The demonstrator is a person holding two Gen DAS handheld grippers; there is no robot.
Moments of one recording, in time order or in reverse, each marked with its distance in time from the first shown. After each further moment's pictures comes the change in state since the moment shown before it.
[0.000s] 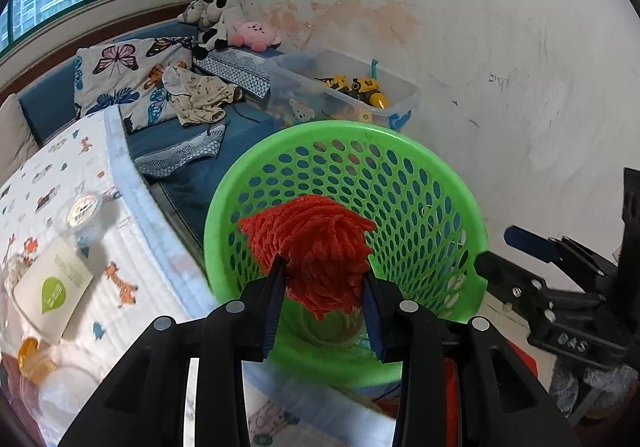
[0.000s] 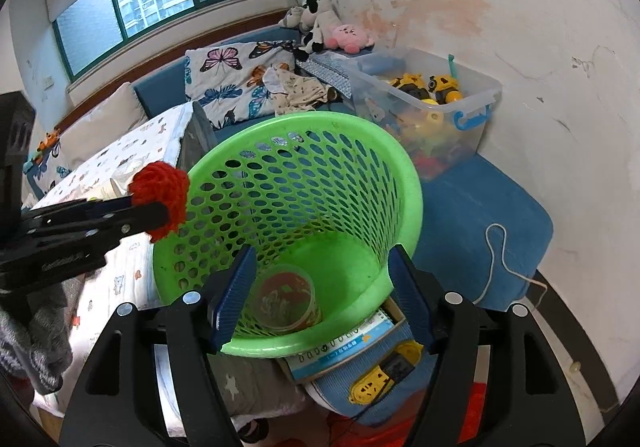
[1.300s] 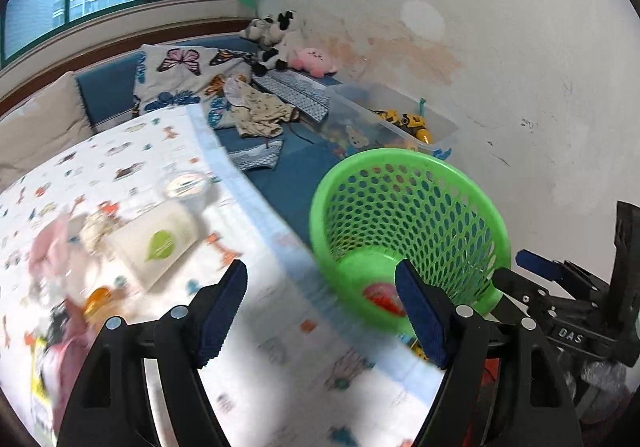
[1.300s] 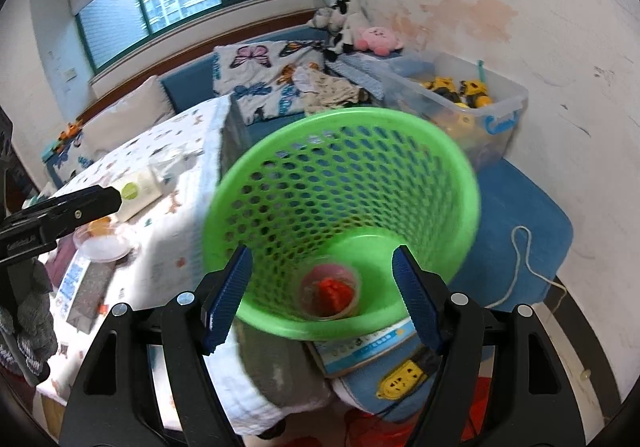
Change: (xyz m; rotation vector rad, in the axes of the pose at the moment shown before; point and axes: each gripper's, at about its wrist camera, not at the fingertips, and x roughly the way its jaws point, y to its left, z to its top) left arm -0.087 0.062 -0.046 -0.132 -0.114 0.116; right arm -0.009 0.046 -0.011 -0.052 -0.002 0.087
